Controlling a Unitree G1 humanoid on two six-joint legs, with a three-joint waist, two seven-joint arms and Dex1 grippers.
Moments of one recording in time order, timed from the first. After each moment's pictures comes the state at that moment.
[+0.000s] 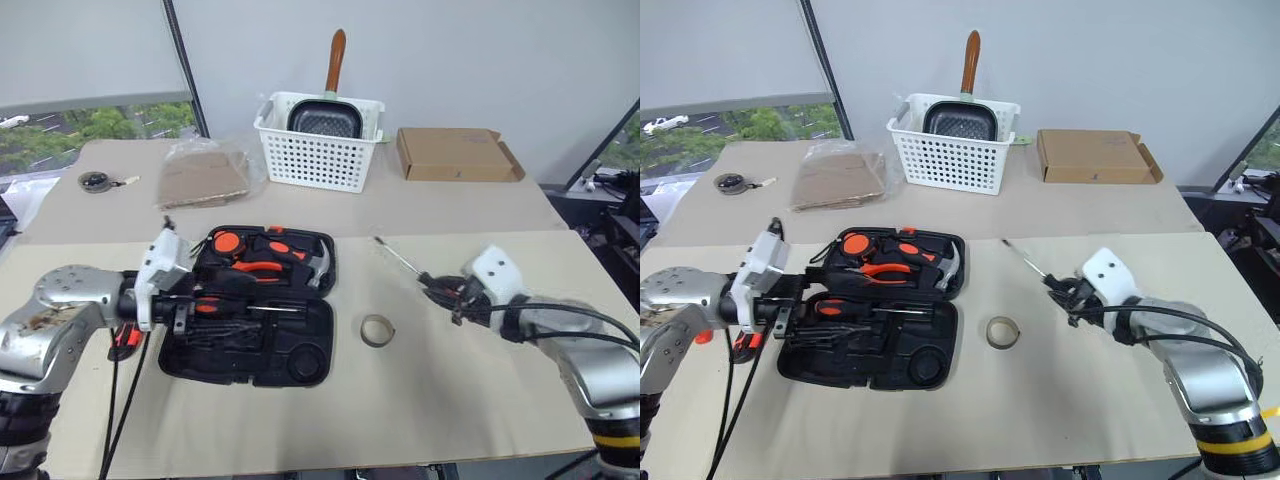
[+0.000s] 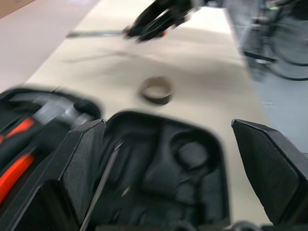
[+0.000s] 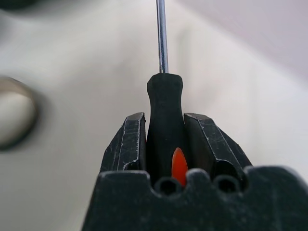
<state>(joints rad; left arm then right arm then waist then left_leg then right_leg) -0.20 0.94 0.20 -0.25 -0.67 0.52 -1.26 -0.24 -0.78 0.02 -0.36 0.28 0.53 0.77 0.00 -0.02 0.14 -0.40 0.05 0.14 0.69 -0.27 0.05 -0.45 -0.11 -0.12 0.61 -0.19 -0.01</state>
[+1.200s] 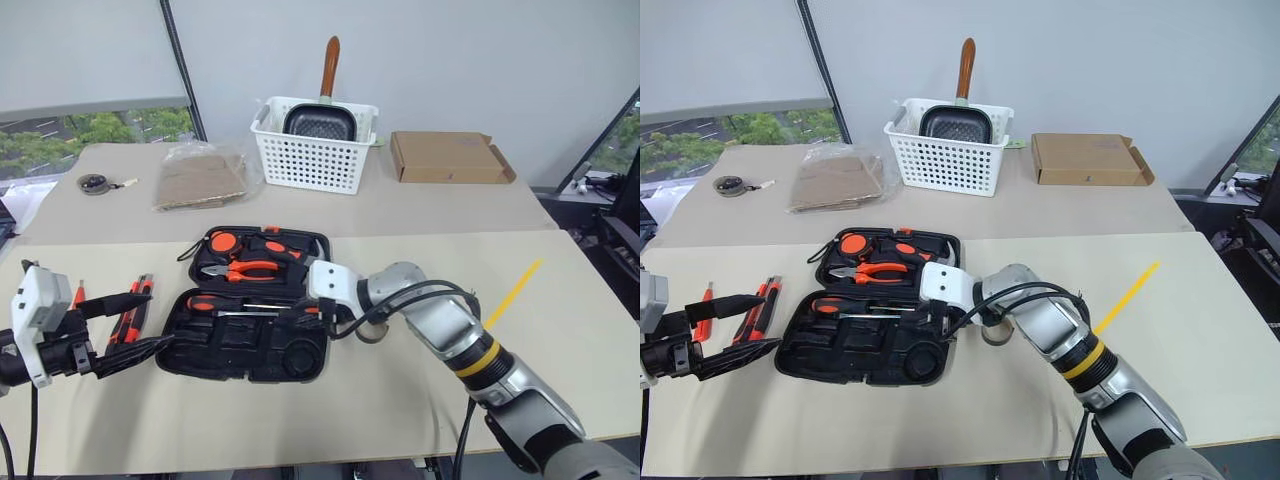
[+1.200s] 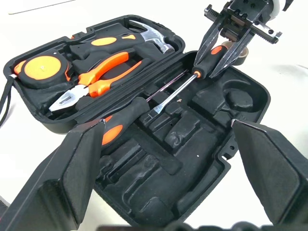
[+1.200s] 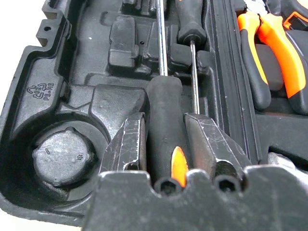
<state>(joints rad) 0.28 0.95 0.68 -0.31 -0.71 0.55 -1.23 -0.69 -0.40 0.57 -0.07 0.06 0.49 1.02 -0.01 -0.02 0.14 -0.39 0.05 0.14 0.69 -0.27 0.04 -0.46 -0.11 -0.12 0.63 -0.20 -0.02</state>
